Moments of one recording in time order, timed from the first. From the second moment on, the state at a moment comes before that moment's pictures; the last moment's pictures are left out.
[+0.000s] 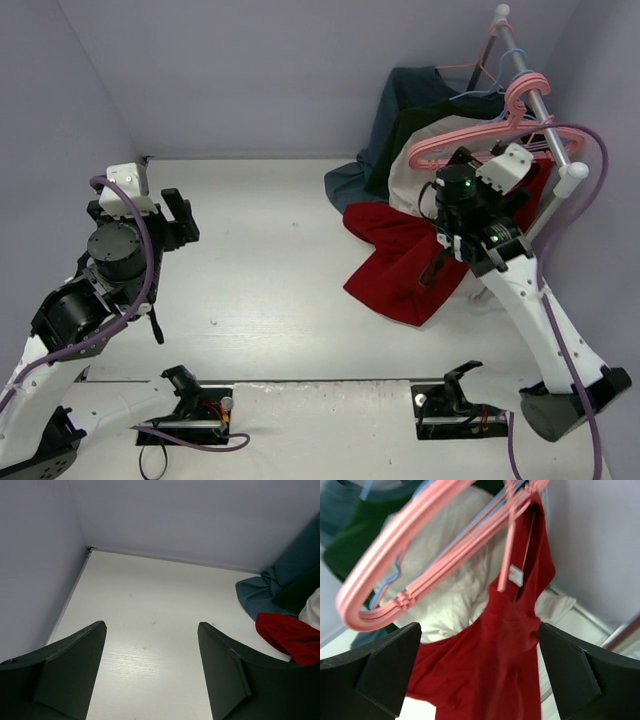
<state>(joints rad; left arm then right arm) -0.78 0.84 1.44 -0.75 -0.87 -0.20 0.44 1.17 1.35 -0.63 1.04 0.59</state>
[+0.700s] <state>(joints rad) -0.78 0.67 1.36 -0.95 -0.82 -0.12 0.45 0.48 1.17 -0.63 0.56 0.02</state>
